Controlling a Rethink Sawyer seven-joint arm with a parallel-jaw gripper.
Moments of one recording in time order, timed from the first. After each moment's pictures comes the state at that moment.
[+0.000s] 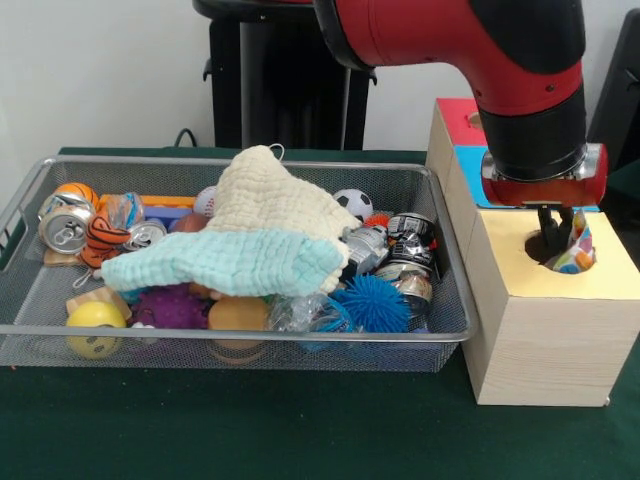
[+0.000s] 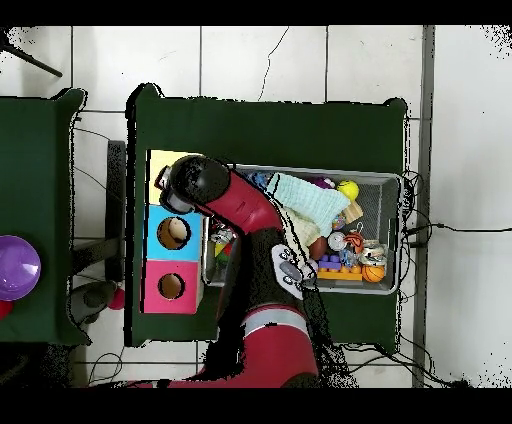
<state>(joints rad) -0.06 -0.47 0.05 1.56 0.63 0.64 1.67</state>
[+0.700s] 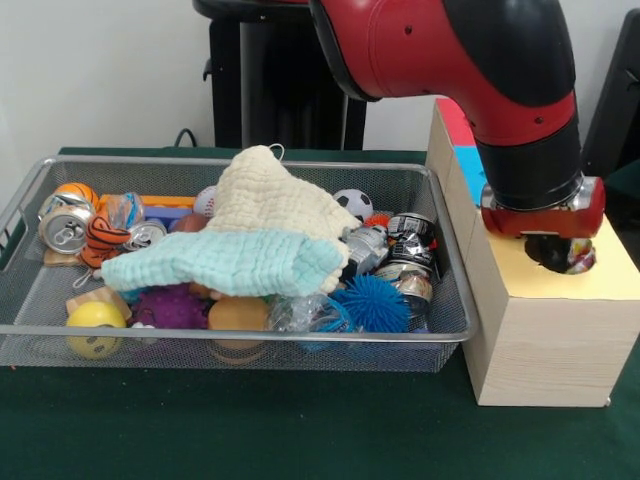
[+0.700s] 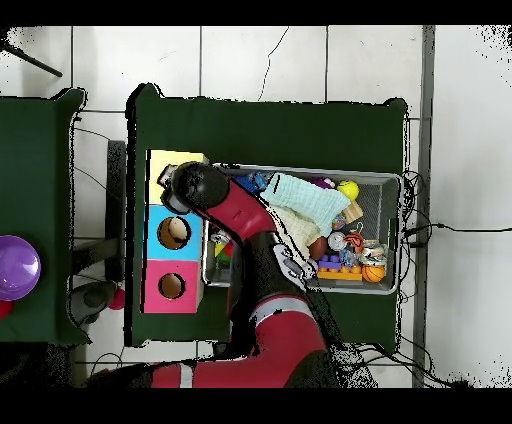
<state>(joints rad) -0.11 -0.45 0.15 1.61 0.65 0.46 1.67</state>
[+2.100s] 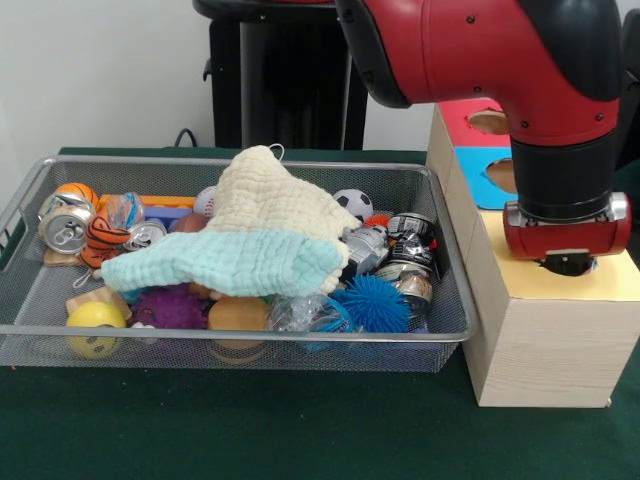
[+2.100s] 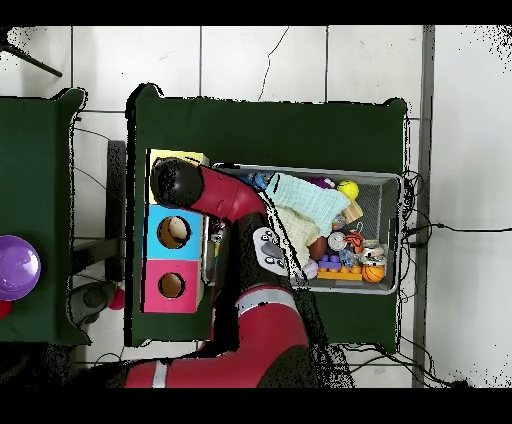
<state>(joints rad) -0.04 -0.41 0.10 1.46 0.37 0.40 1.67</state>
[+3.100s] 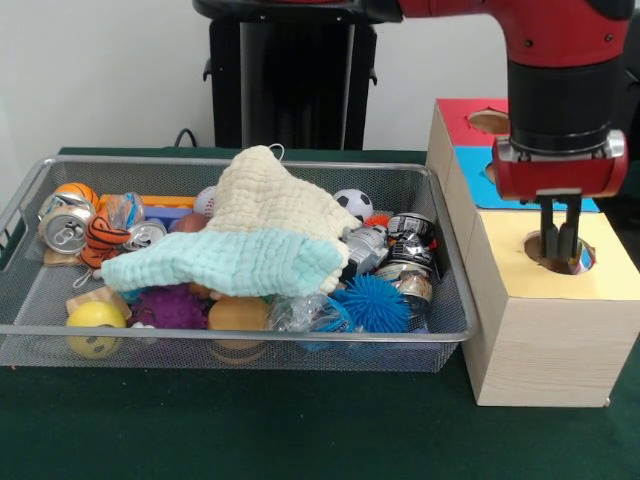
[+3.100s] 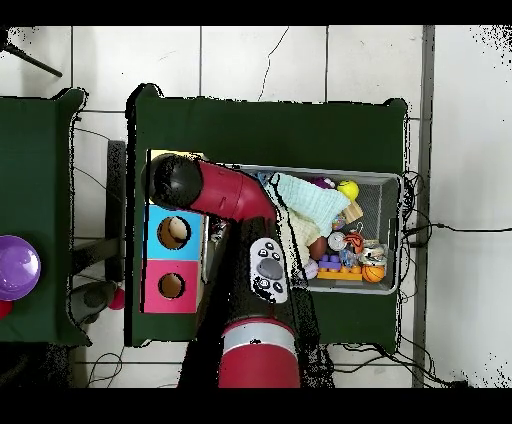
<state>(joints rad) 0.01 -0.52 -0.02 1.46 0.36 0.53 1.67</state>
